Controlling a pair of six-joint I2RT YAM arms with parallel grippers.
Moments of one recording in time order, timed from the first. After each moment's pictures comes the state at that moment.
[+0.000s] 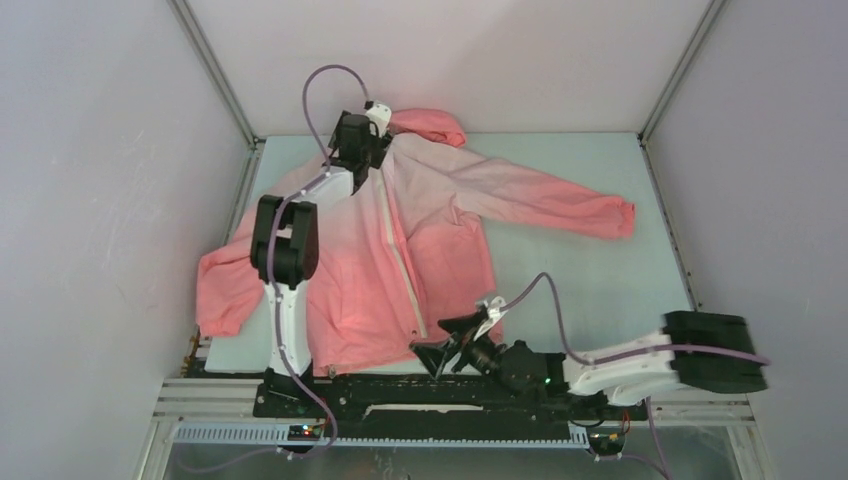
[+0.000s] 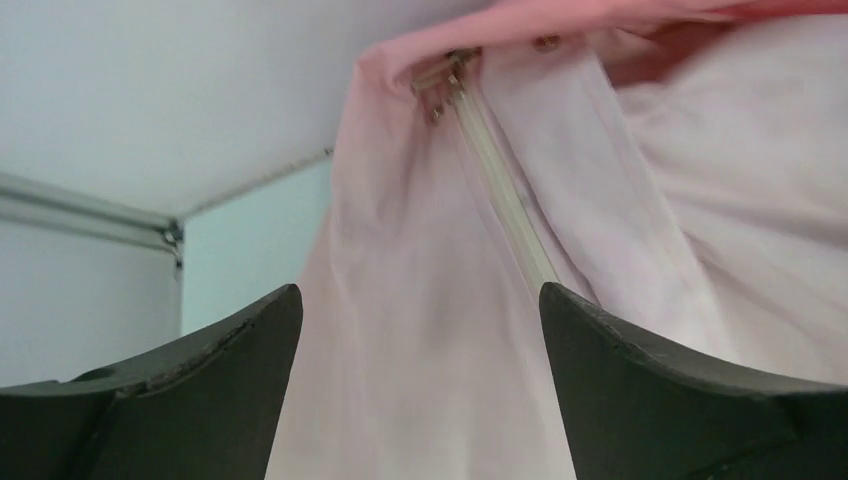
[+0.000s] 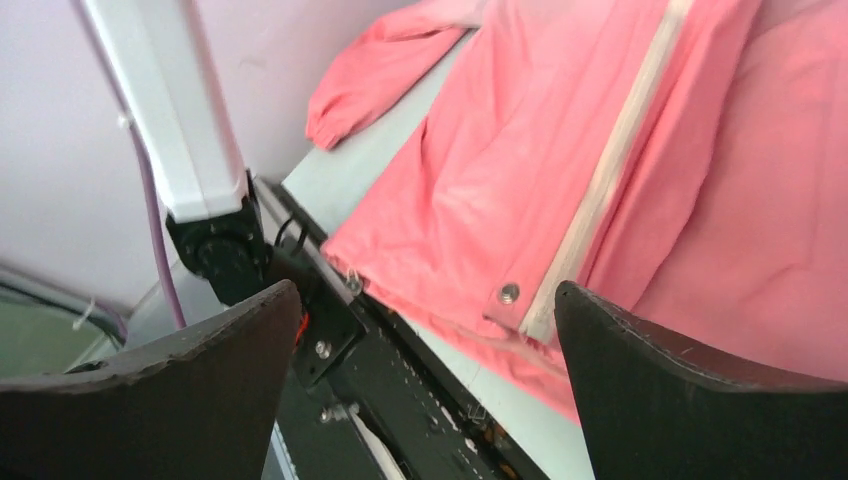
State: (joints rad) left arm -0.23 2.25 1.74 0.15 -0.29 0.43; right arm 1.54 1.31 0.24 1.03 0.59 0.59
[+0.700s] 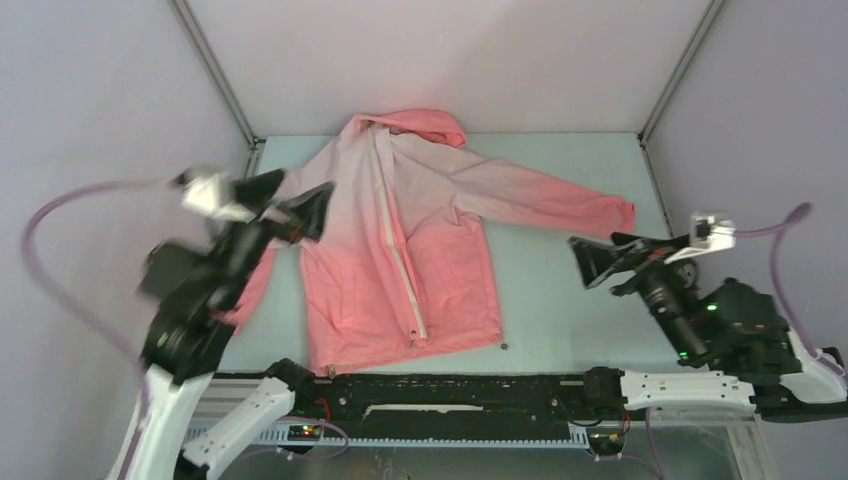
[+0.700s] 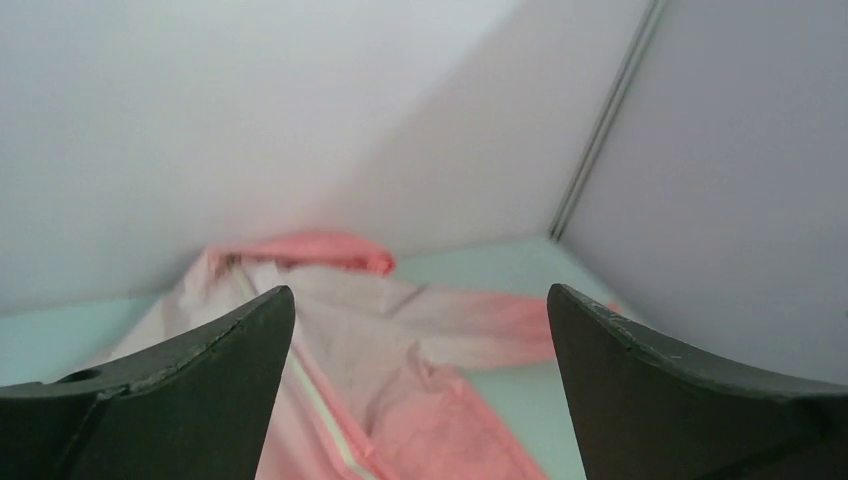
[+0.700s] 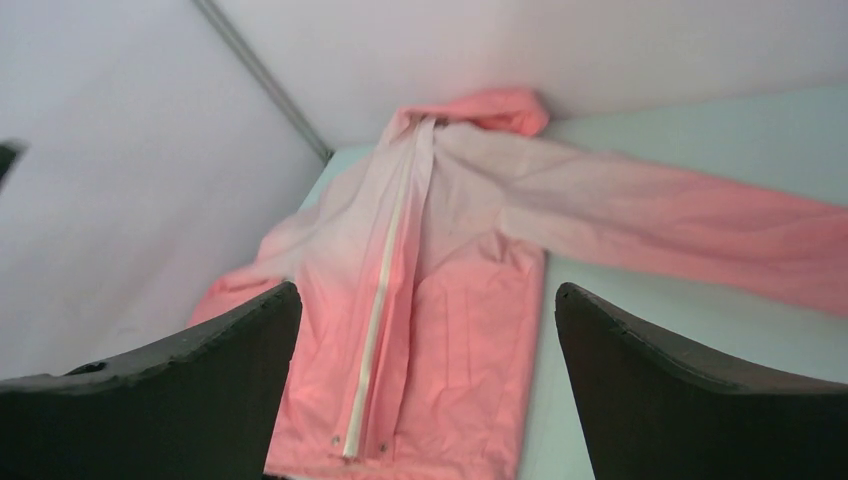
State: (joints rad) left arm -0.46 0.73 1.21 -0.30 -0.02 -0.20; right arm 1.48 0.50 1.09 -0.61 1.07 0.46
